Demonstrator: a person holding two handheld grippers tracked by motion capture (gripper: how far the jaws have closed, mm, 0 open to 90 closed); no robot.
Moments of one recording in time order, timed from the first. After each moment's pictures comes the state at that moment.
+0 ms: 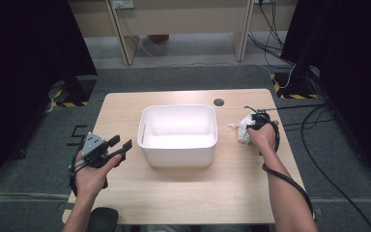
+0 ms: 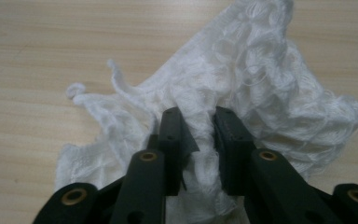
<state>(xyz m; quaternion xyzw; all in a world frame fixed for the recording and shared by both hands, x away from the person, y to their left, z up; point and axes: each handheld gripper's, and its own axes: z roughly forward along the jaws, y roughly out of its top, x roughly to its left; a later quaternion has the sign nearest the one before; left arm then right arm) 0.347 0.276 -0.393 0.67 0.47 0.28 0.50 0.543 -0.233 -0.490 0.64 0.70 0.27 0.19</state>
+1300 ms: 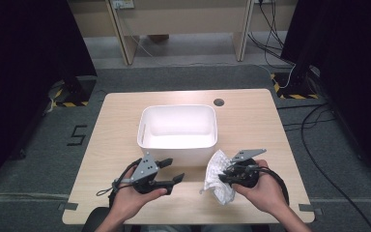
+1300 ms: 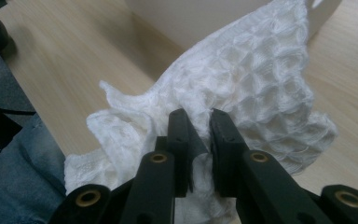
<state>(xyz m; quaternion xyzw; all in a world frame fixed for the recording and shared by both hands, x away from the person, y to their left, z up) 0.303 0.151 -0.409 0.78 0.28 0.15 0.53 0.329 -0.149 -0.407 0.37 0.86 0.35 0.06</state>
